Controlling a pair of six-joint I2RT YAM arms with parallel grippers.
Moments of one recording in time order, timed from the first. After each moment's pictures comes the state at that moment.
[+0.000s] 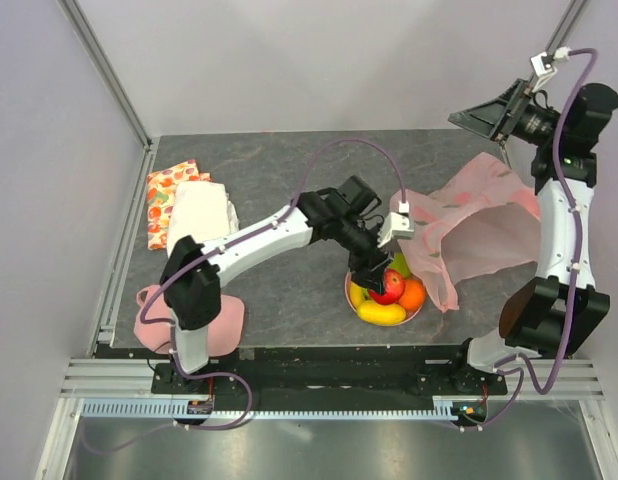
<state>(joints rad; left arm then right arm) -0.92 1.87 1.67 -0.72 0.79 0.37 -0.30 1.53 1.60 0.00 -1.26 0.77</state>
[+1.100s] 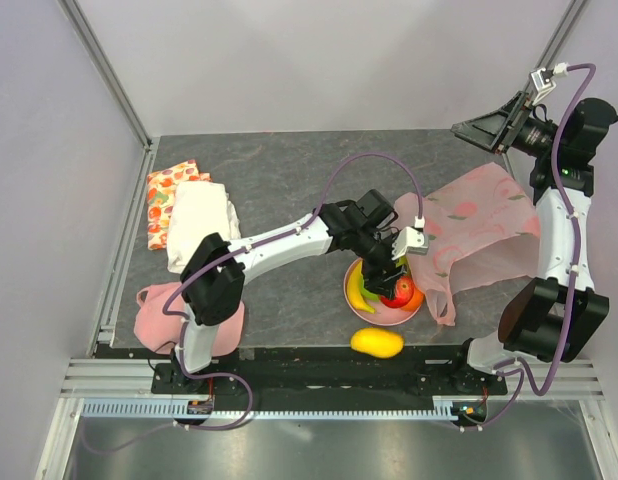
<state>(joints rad) -0.98 2.00 1.69 -0.63 0.68 0.42 -0.36 1.49 1.46 0.08 -1.29 0.83</state>
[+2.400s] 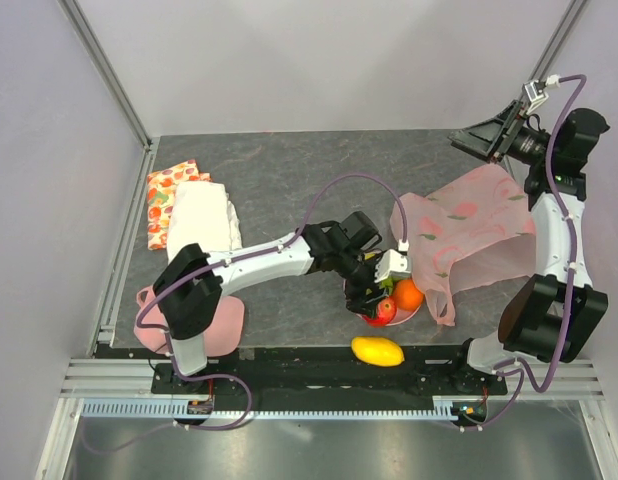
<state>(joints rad) -1.02 1.82 1.41 -0.55 0.66 0.44 -0.36 1.49 1.38 0.14 -1.28 0.87</state>
